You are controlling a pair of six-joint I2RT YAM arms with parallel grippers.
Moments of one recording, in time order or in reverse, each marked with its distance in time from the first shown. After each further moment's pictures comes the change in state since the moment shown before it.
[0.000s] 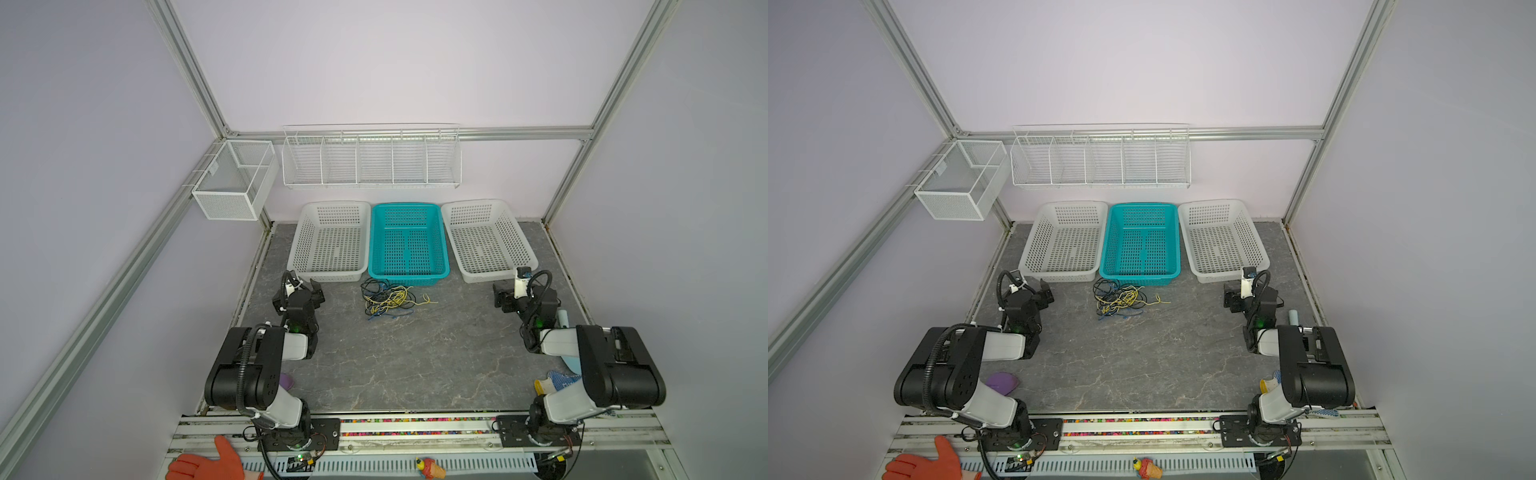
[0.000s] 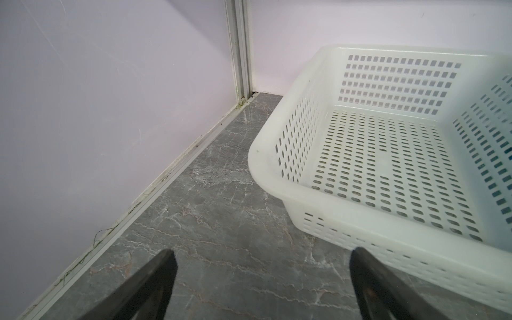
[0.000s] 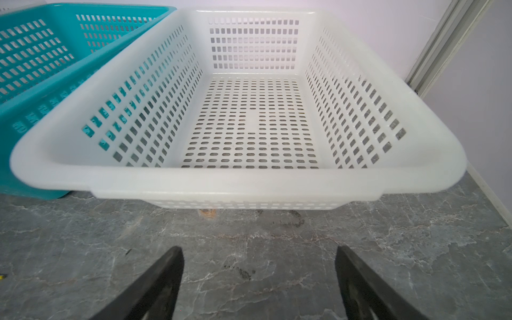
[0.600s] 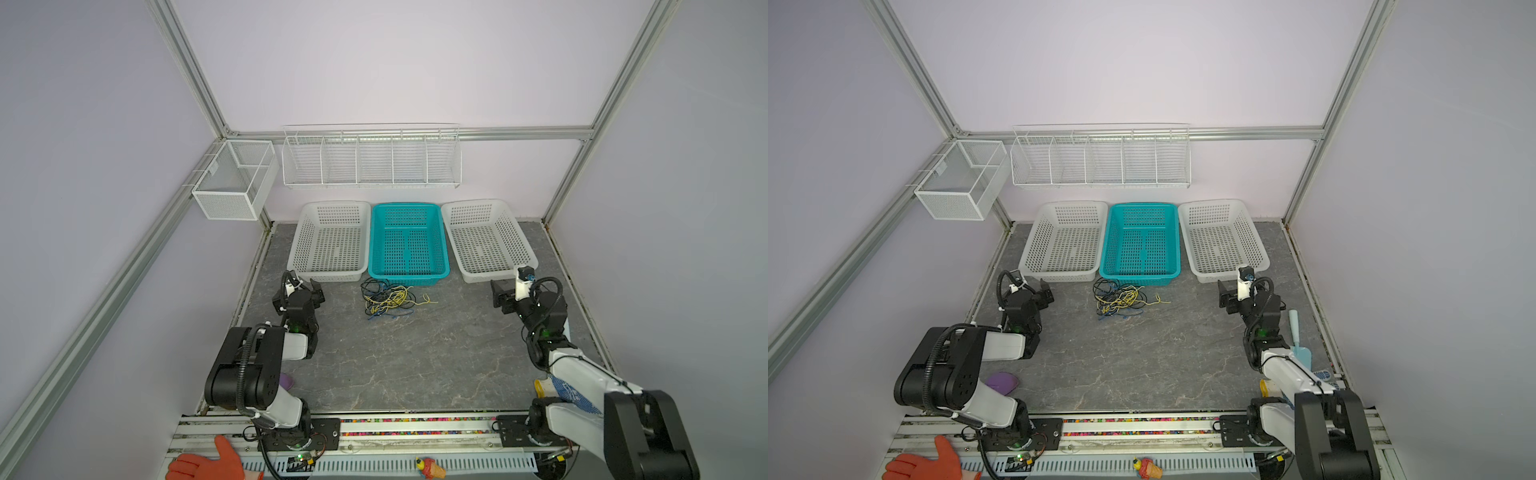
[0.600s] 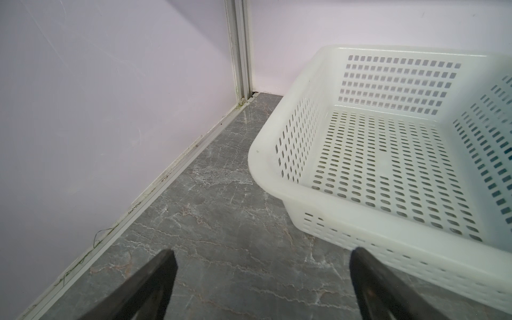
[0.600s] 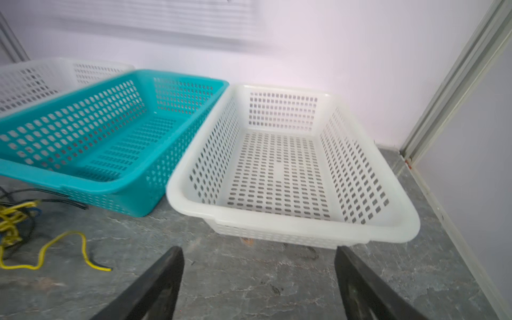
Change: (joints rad) left arm 0.000 0.000 0.000 0.000 0.000 0.000; right arm 0.114 -0.473 -0.069 -0.190 0.029 -0.009
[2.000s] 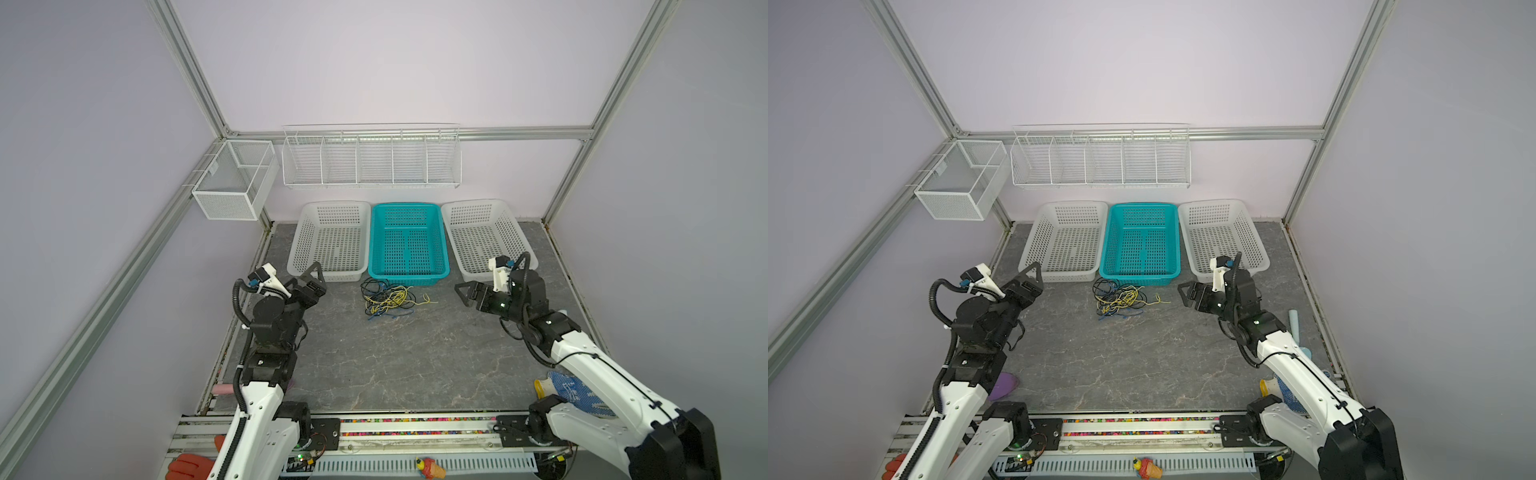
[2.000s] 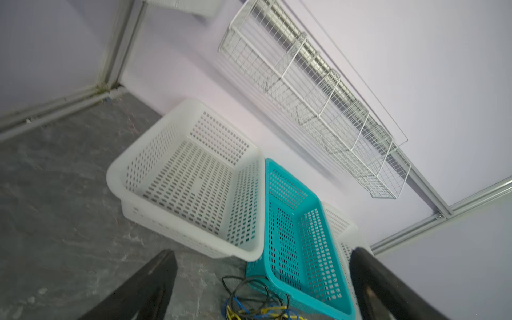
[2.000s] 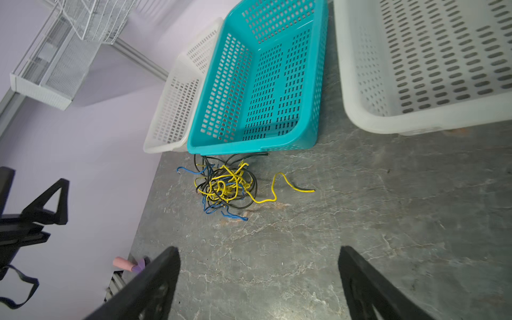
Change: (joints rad) left arm -0.013 -0.871 0.145 -0.853 0.498 -0.663; right arm 0.323 -0.014 0.397 -0.786 -0.139 0.676
